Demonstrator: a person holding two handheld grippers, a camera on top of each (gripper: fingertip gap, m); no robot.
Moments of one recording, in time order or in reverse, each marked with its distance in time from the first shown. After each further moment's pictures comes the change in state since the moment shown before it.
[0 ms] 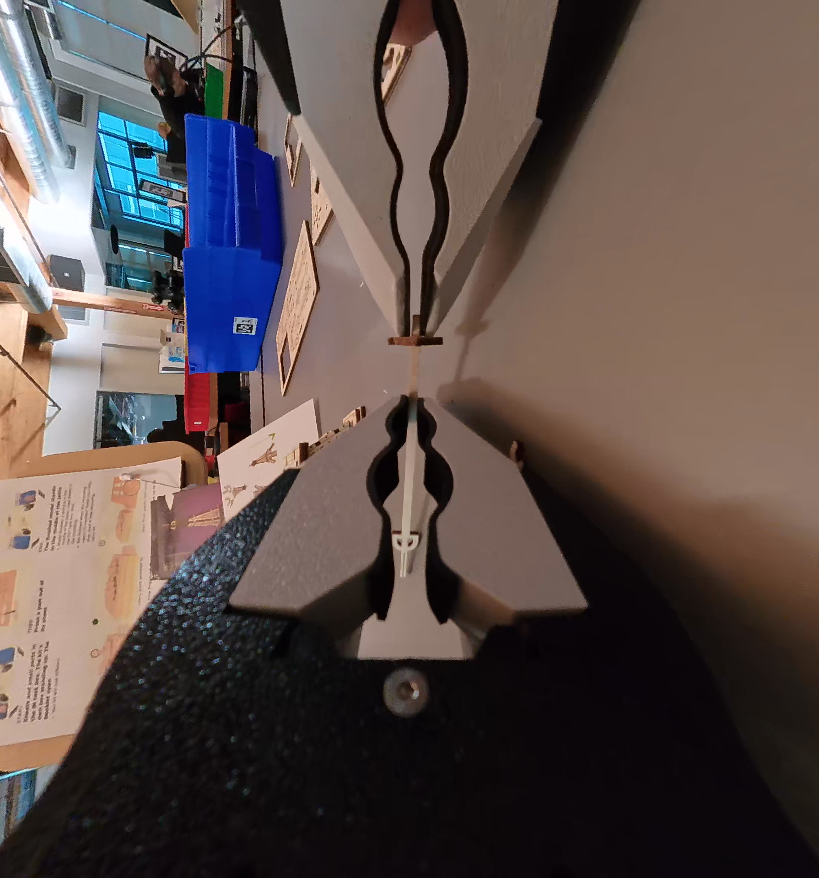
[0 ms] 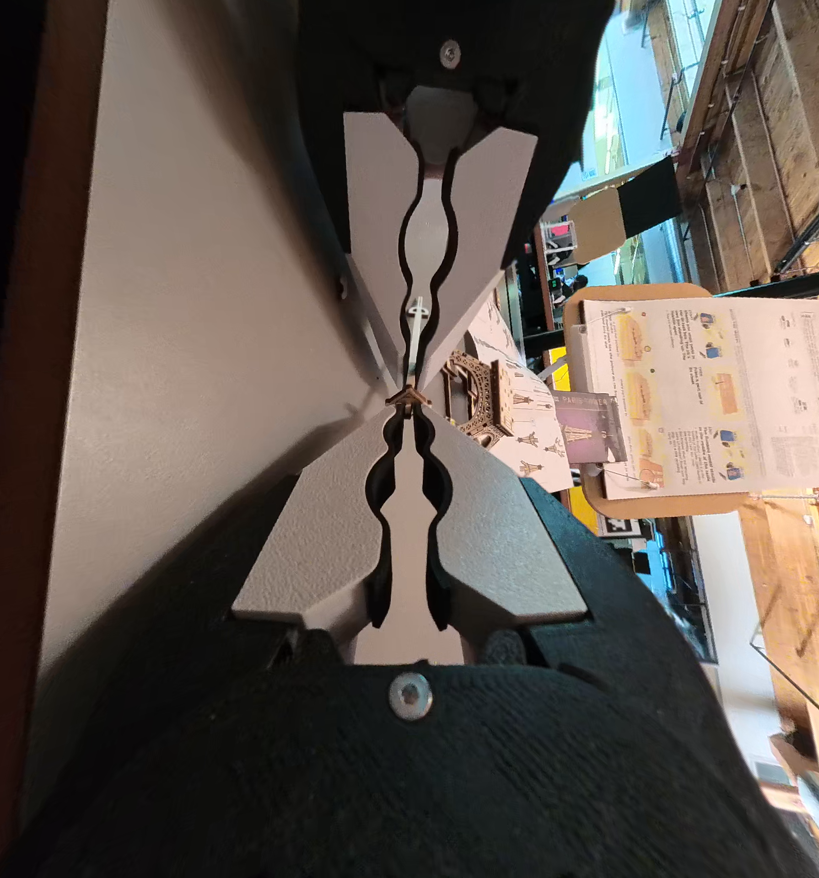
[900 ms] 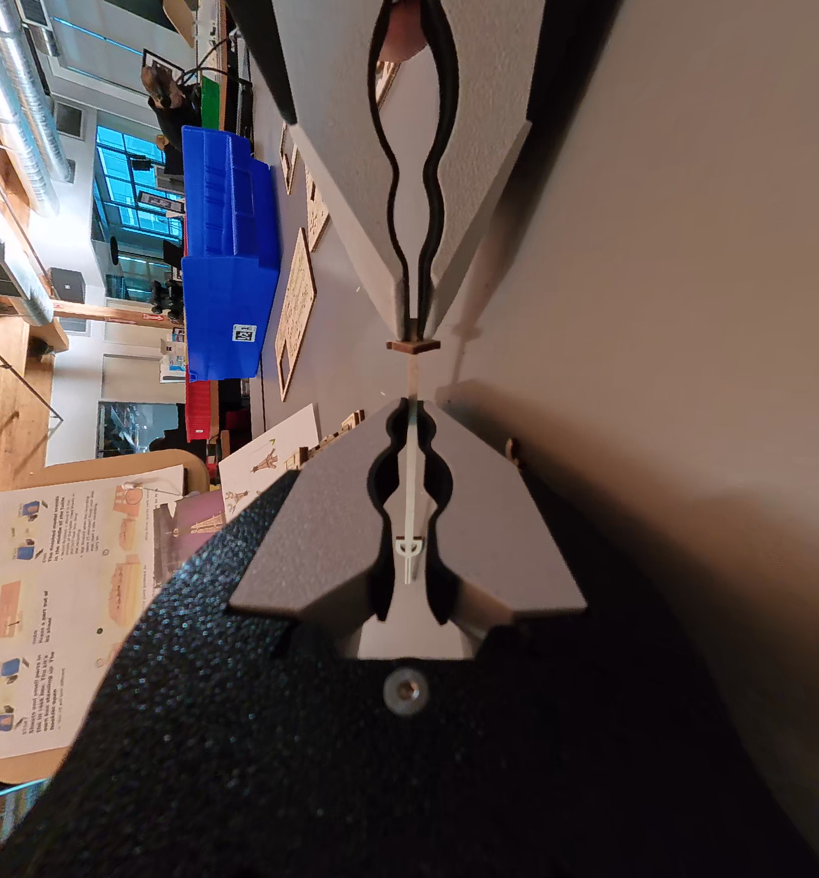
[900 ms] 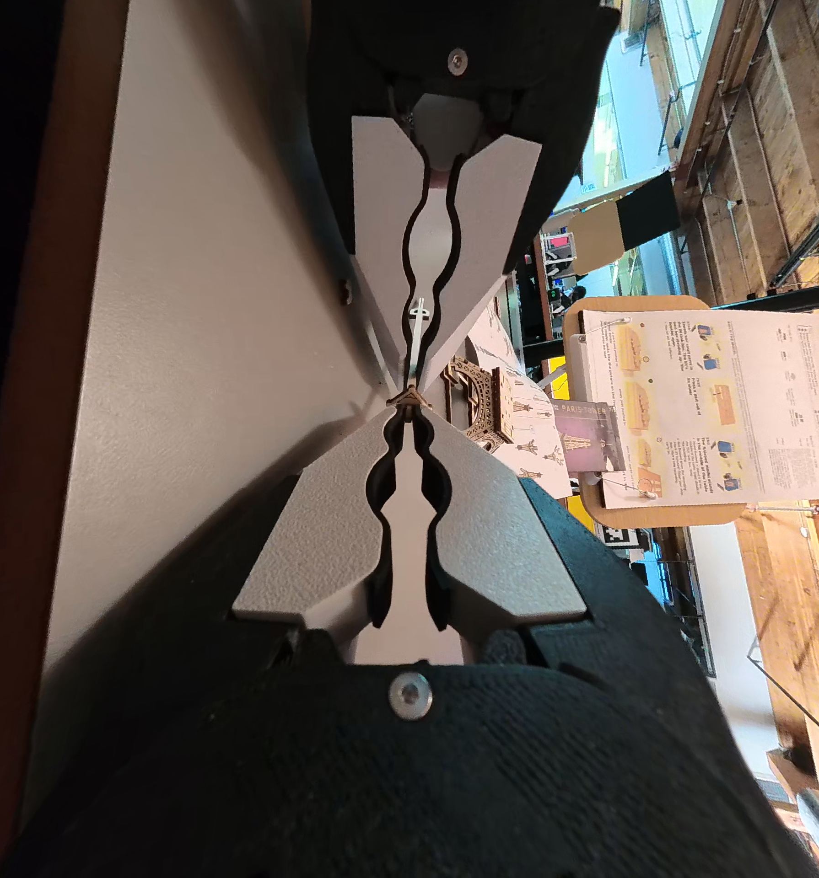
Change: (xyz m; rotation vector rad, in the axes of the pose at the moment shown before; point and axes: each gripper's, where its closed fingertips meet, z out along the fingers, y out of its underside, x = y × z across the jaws) left arm 0.000 0.002 0.002 0.010 0.009 0.020; right arm 0.000 0.003 -0.001 0.019 -0.004 -0.015
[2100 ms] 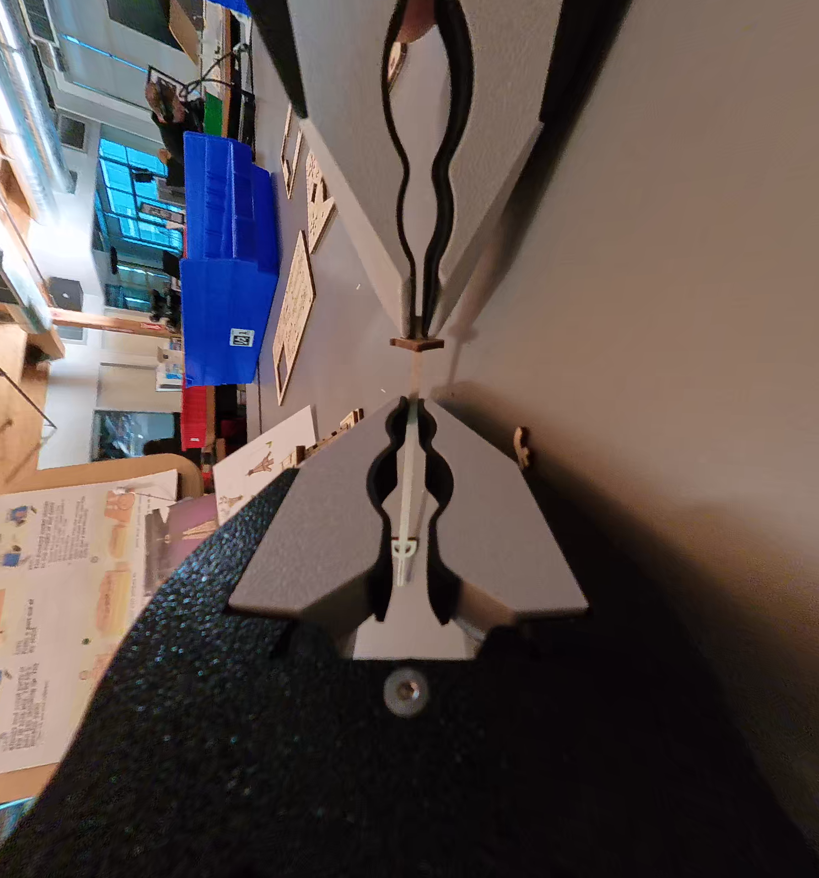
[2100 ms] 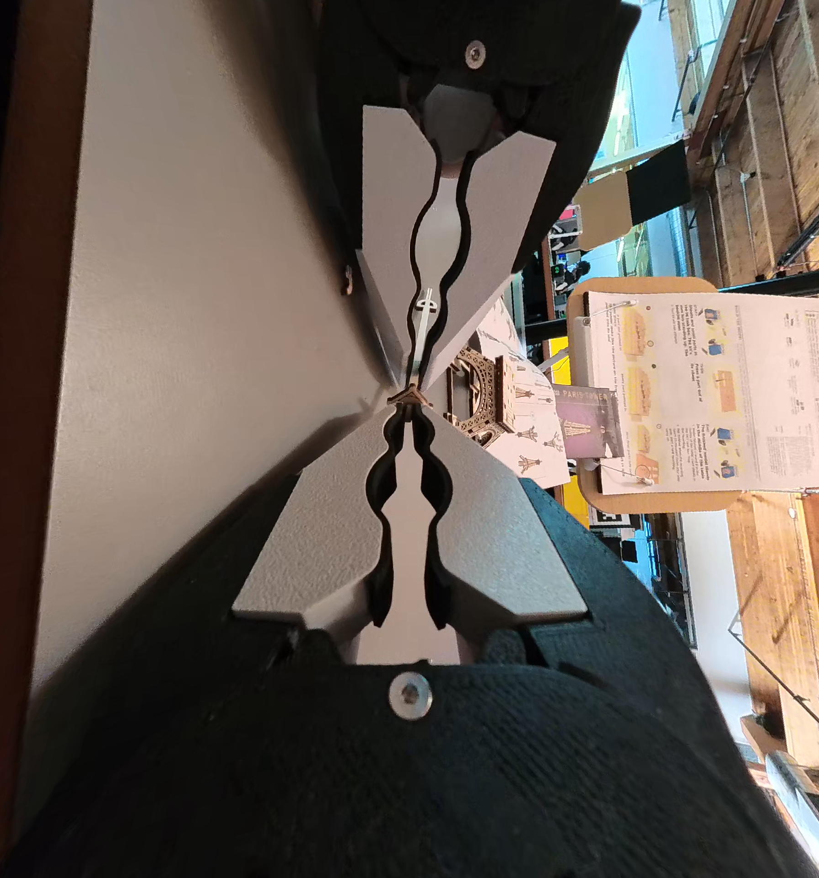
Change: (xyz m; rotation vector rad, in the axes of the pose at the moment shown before) left arm -0.001 0.003 0.005 0.031 0.003 -0.012; right arm -0.009 0.003 0.003 -0.063 -0.001 -0.016
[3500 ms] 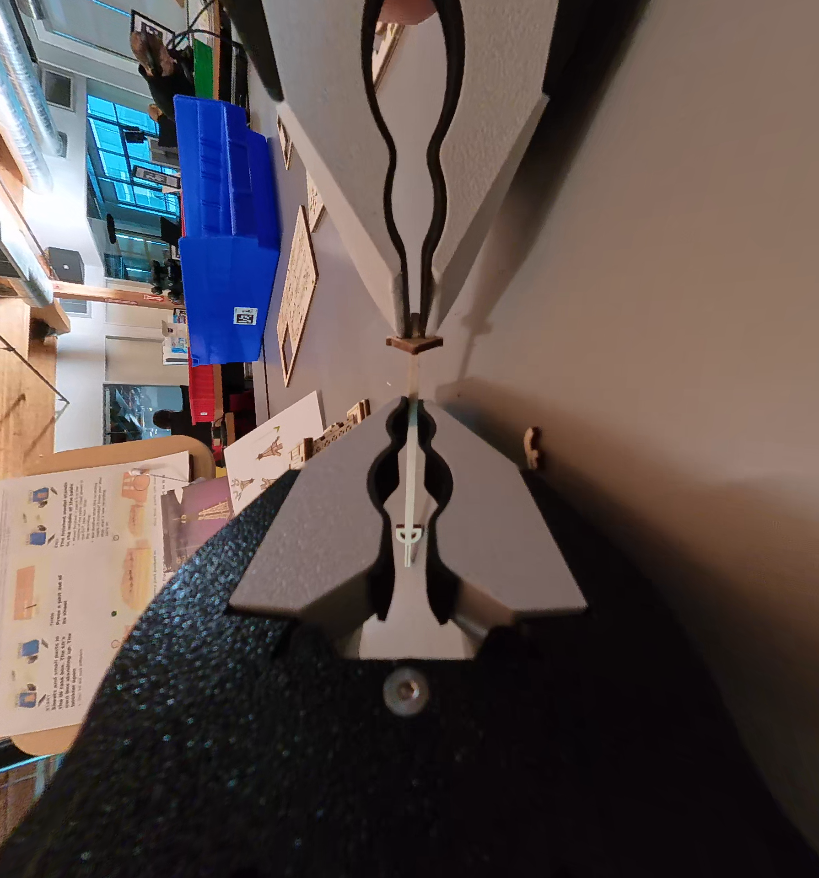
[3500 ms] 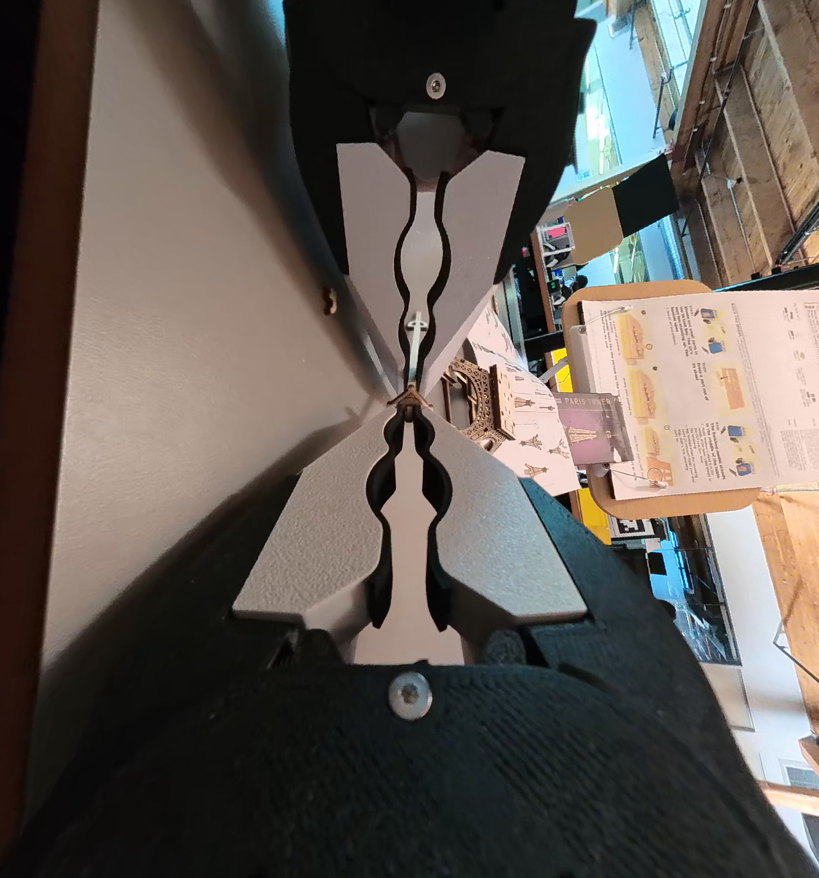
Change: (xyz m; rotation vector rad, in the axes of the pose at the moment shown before) left arm -0.006 -0.001 0.001 -0.084 -0.010 0.022; right arm 0.004 -0.007 -0.005 0.064 0.011 0.072
